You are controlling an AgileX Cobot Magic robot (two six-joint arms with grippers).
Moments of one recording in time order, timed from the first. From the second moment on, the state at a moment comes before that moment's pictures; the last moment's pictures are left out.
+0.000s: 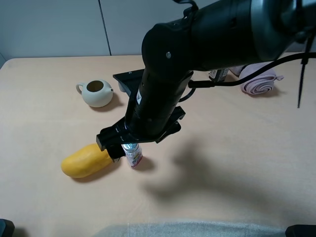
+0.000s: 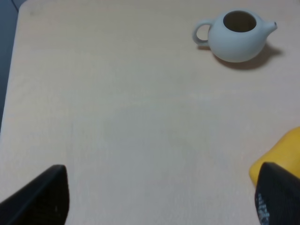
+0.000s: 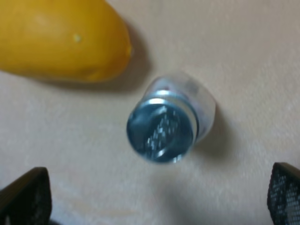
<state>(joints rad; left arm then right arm) -0.12 0.00 -0.49 0.09 1.05 0.00 1.02 1.83 -1.15 0.19 0.71 0.31</state>
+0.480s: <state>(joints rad) -0.12 0.00 -0.49 0.09 1.05 0.00 1.01 1.61 -1.15 0.18 0.88 0.31</state>
